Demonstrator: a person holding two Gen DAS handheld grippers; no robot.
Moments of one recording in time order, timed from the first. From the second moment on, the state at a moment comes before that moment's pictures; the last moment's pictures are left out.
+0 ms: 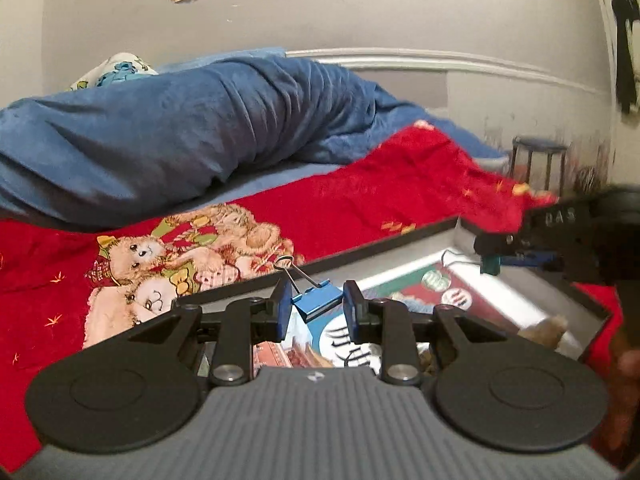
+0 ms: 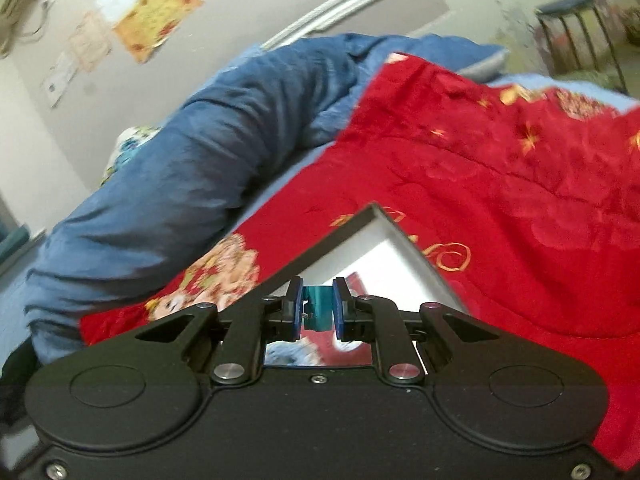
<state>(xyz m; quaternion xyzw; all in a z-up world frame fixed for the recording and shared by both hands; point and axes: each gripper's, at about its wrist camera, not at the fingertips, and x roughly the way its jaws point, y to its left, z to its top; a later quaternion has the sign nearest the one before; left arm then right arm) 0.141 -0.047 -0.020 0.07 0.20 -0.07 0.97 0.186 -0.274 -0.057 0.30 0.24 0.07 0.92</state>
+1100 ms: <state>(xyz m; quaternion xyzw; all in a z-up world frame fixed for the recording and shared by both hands) 0.154 -0.067 -0.050 0.14 0.26 -0.04 0.96 0.183 -0.265 -0.070 0.30 0.27 0.08 0.91</state>
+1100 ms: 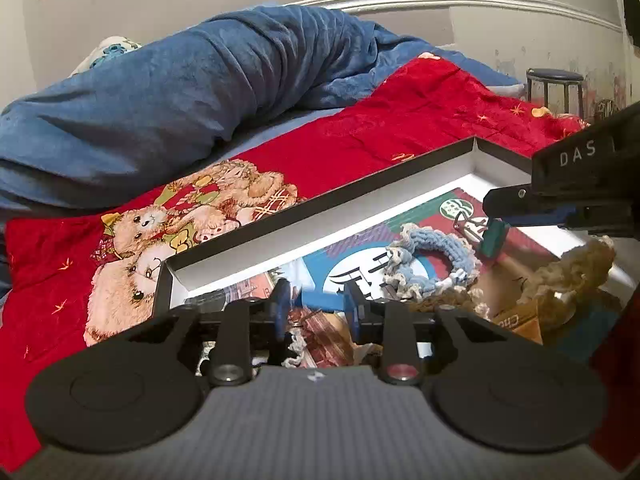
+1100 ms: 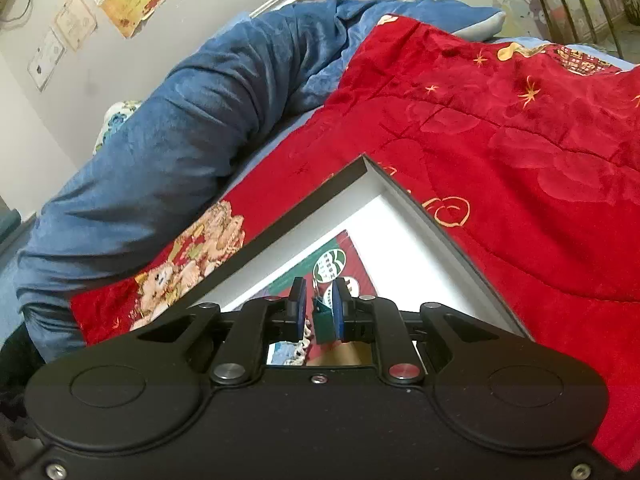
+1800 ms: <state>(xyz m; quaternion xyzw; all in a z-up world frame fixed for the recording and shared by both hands) 0.079 -0.047 0.020 0.09 0.21 0.00 0.97 0.101 -0.279 0.027 0.29 0.16 0.11 0.94</state>
